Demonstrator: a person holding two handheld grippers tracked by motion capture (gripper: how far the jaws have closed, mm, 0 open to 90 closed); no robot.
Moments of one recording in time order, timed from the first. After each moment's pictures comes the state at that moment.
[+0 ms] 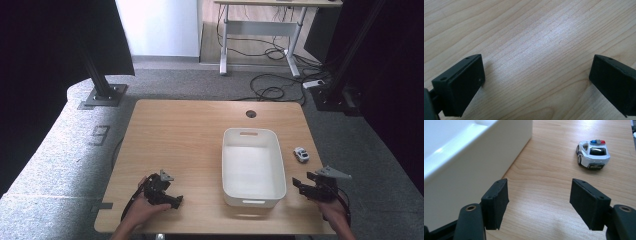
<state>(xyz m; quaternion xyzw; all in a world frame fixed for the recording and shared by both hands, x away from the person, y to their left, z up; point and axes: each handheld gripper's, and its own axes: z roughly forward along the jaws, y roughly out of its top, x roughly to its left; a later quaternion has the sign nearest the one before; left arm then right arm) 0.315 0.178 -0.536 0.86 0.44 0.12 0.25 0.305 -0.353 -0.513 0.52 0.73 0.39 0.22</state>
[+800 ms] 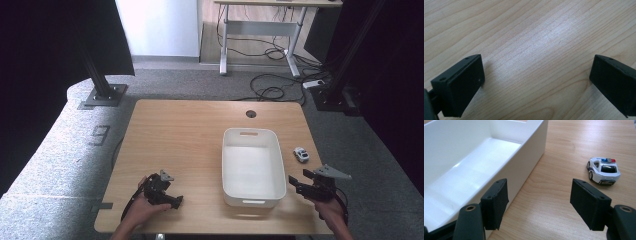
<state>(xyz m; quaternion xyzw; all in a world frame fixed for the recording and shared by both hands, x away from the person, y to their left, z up) 0.315 0.178 -0.536 0.86 0.44 0.12 0.25 0.299 -0.337 -0.495 0.50 0.72 0.42 0.23</state>
